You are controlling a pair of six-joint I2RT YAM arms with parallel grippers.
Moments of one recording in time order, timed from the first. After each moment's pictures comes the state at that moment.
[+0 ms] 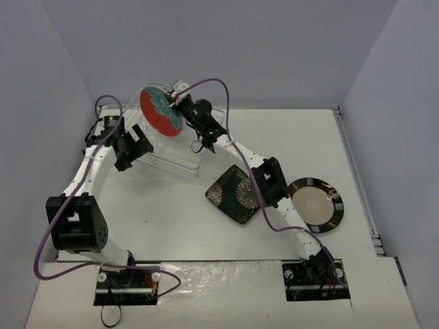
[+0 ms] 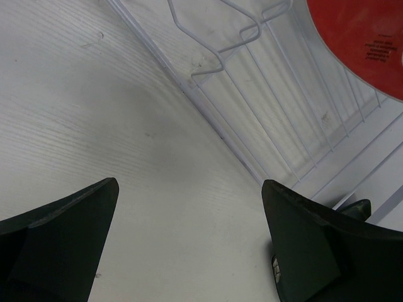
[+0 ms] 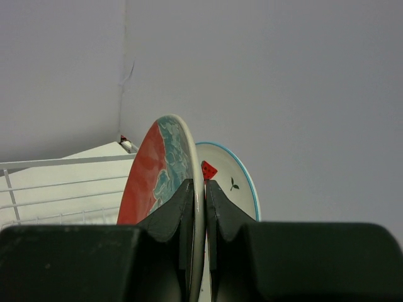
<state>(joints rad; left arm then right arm) 0.02 1.54 1.29 -0.69 0.06 -0.59 0.69 2.62 2.40 0.49 -0.11 -0.21</state>
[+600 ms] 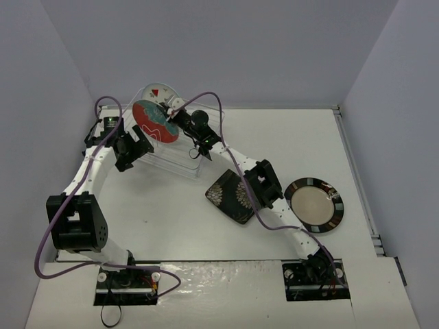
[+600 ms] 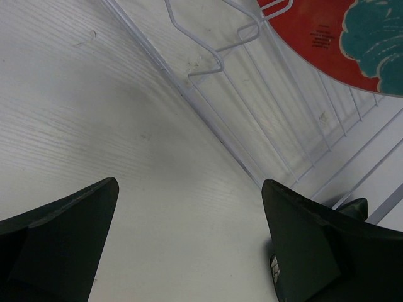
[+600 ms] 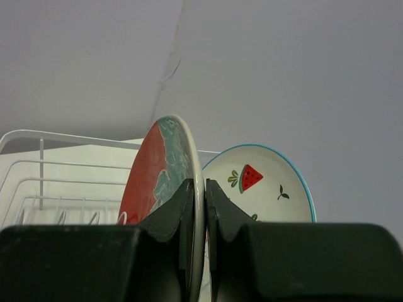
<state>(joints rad) 0.03 1.55 1.26 -0.65 0.09 -0.59 0.72 2.73 2.41 0.64 -0.27 -0.28</state>
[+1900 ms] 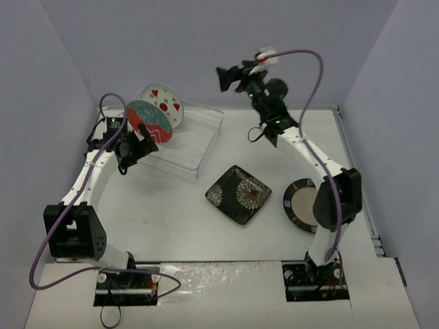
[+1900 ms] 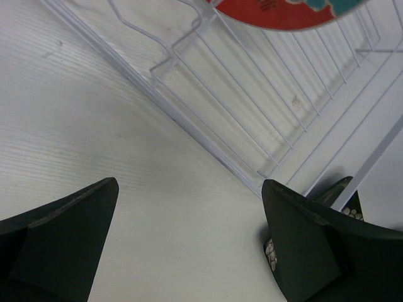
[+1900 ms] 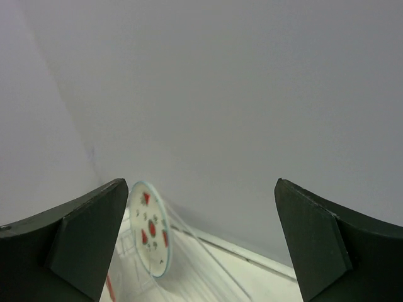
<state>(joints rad) -0.01 1.49 1.24 -0.62 0.10 -0.56 0.49 1.88 1.66 0.53 -0.10 0.12</state>
